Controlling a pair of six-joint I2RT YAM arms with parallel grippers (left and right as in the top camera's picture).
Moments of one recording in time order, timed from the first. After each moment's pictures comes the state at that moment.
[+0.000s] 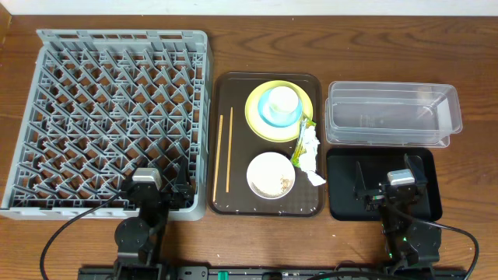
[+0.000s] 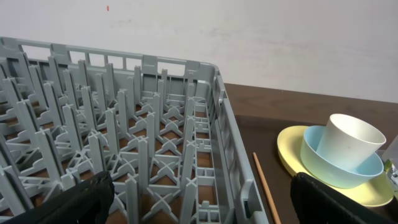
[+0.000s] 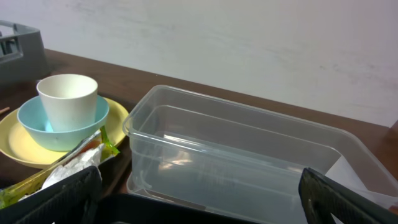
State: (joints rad) left arm -0.07 0.00 0.03 -0.13 0.03 -0.15; right arm 0.09 0.01 0.01 -0.07 -0.01 -0.15
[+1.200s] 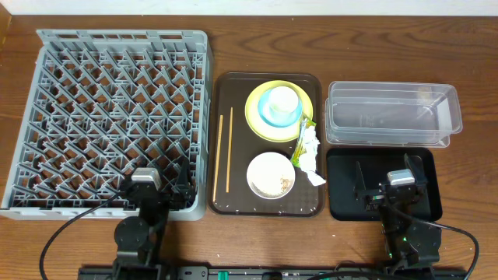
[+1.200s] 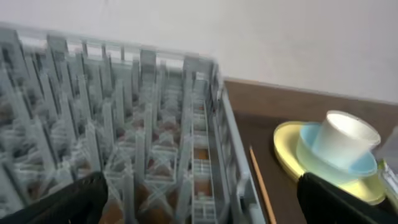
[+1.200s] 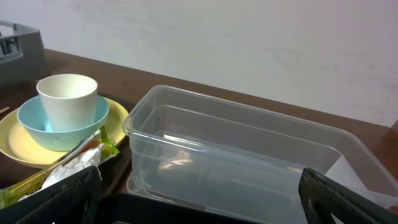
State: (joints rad) left arm -0.07 0.01 0.08 -0.23 0.04 -0.20; right arm 0.09 0.01 0.01 -0.07 -0.01 -0.15
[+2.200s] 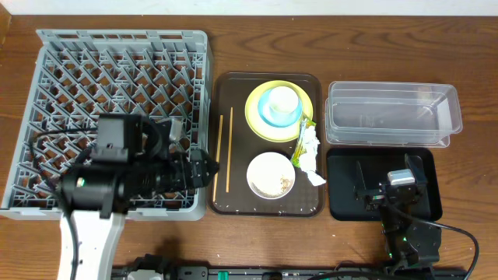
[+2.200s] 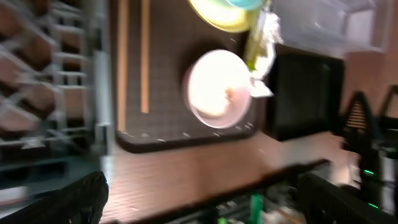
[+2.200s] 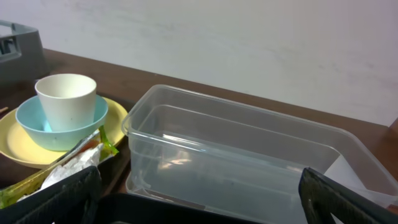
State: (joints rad) left arm -0.07 1.08 1.14 -1.26 0.56 -0.26; right arm 0.09 0.01 0.01 -0.07 -0.01 -0.15
